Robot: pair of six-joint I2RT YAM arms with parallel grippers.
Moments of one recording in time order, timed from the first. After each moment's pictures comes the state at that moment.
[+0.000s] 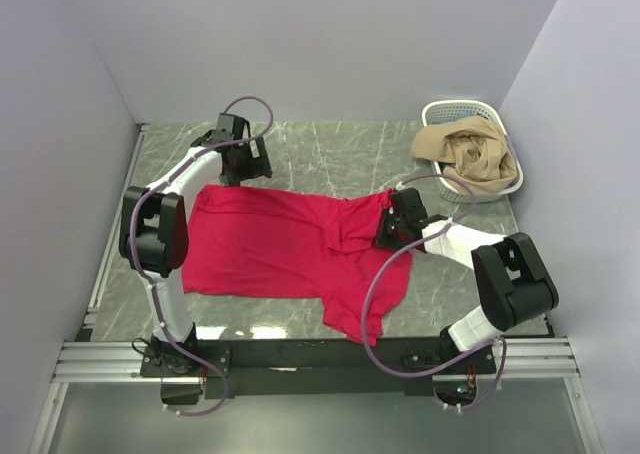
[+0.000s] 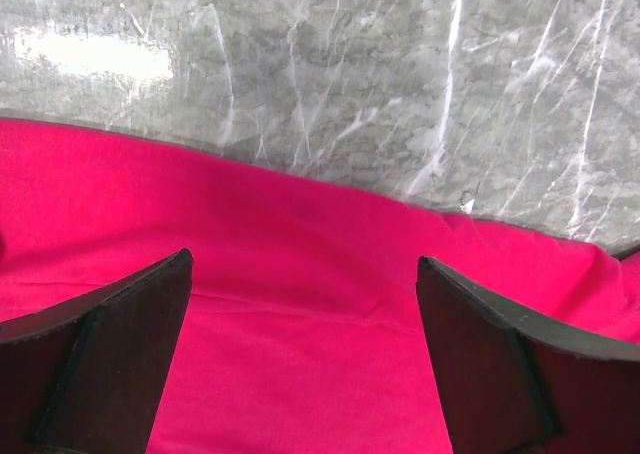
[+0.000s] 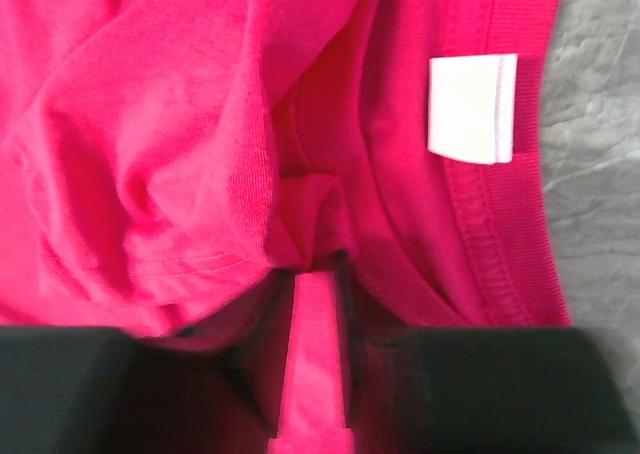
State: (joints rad) left arm -0.23 1.94 1.55 -0.54 0.03 -0.47; right arm 0.36 1.53 0.72 -0.16 -0.09 0.58
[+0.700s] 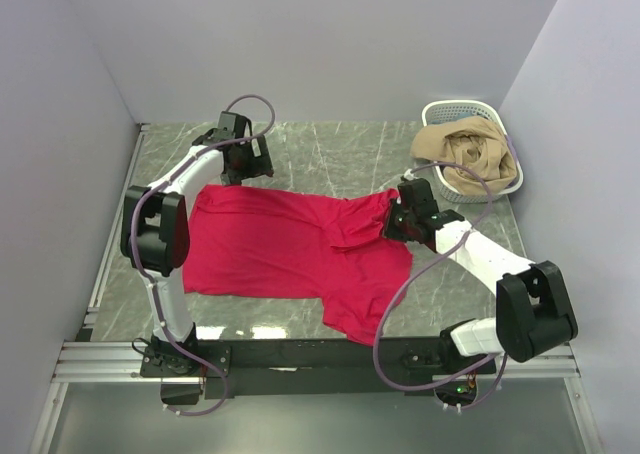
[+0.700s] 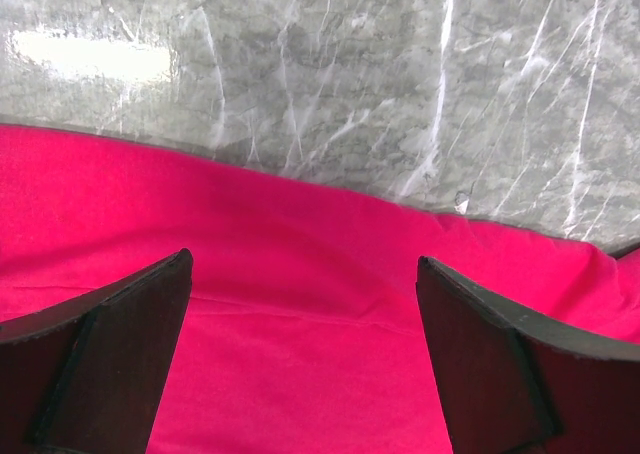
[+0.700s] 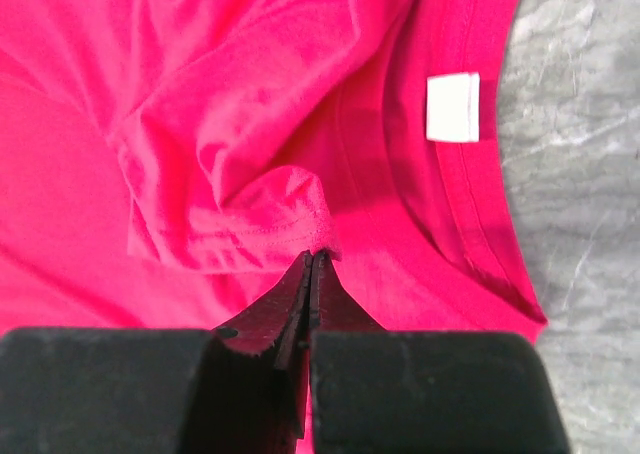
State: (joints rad) left arm -0.24 1.95 1.57 -0.56 0.03 -0.46; right arm 0.35 1.36 0.78 -0.31 -0.04 0.54
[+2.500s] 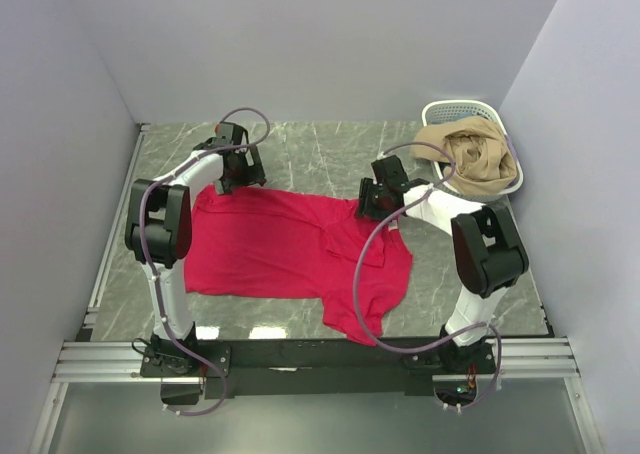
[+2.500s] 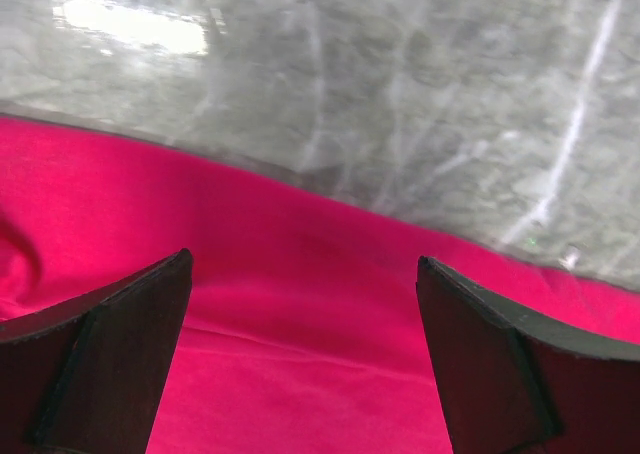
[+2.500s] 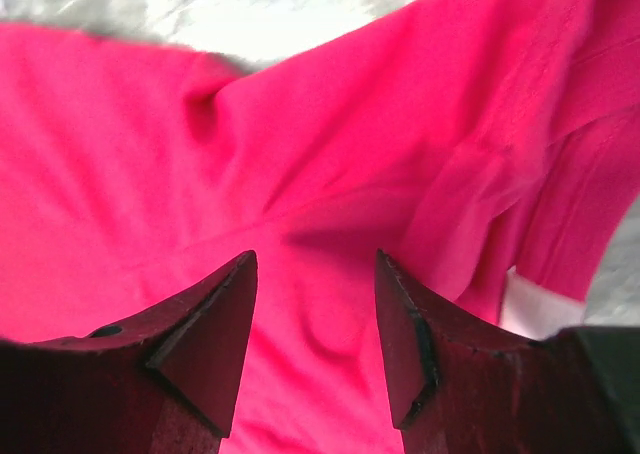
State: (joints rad) left arm -0.21 2.02 1.52 -0.51 -0.05 -0.47; right arm 0.39 1.76 1.10 -0.32 -0.05 0.51
